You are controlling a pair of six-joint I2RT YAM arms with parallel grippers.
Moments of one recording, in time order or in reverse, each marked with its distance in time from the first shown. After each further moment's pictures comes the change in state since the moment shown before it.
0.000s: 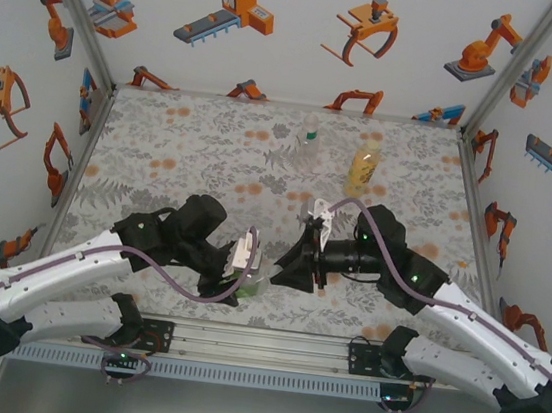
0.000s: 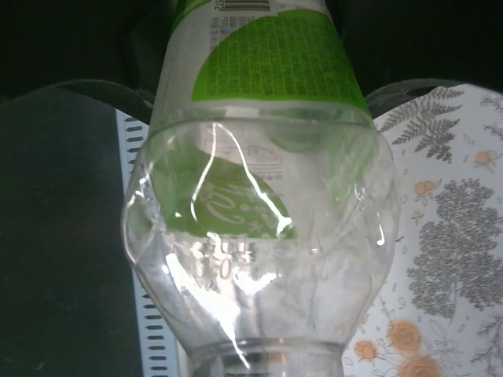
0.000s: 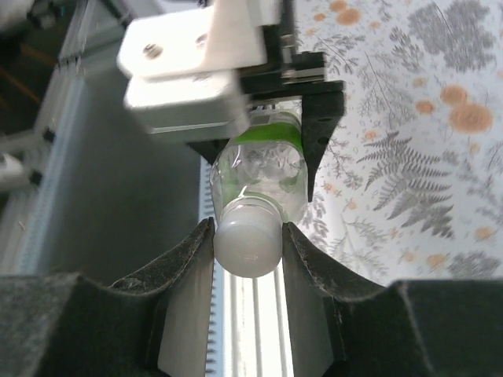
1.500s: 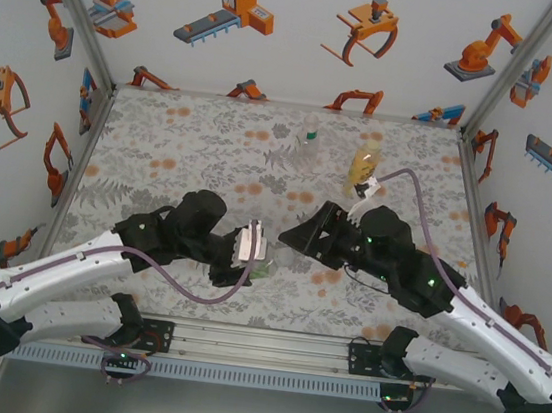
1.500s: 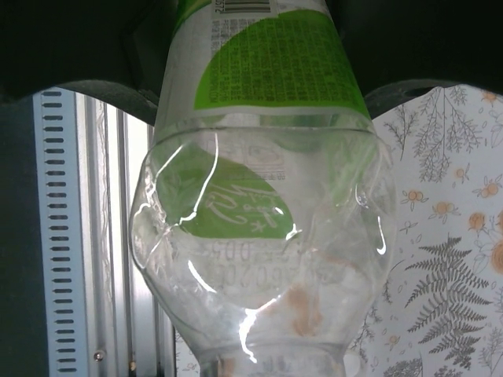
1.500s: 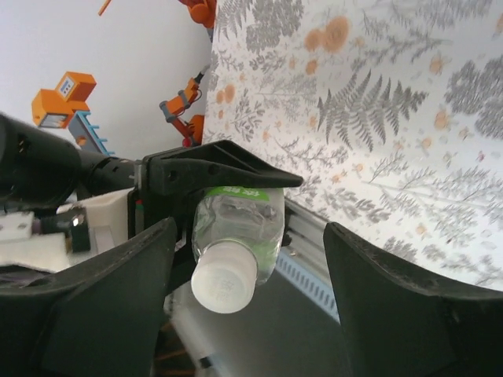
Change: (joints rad) left arm 0.000 0.004 -0.005 0.164 -0.126 0.013; right arm 0.040 -0.040 0.123 -0.285 0.648 0.832
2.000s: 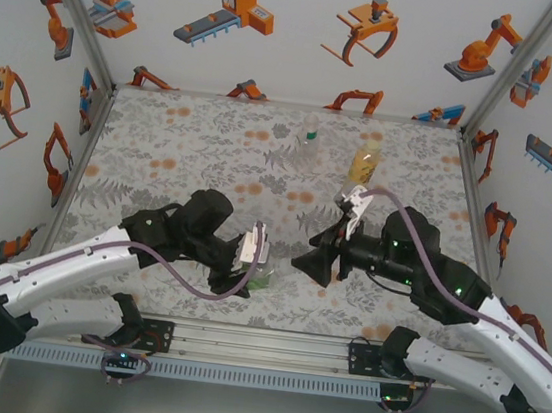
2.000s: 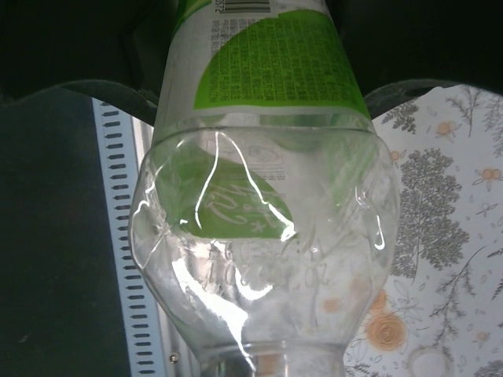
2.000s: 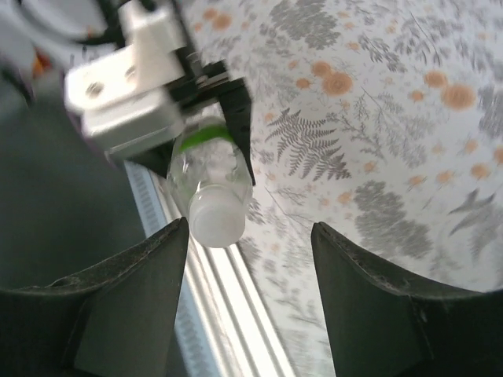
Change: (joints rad) left arm 0.000 0.059 0.043 -0.093 0.152 -0.001; right arm -0.004 -0.035 0.131 -0.121 -0.314 -0.989
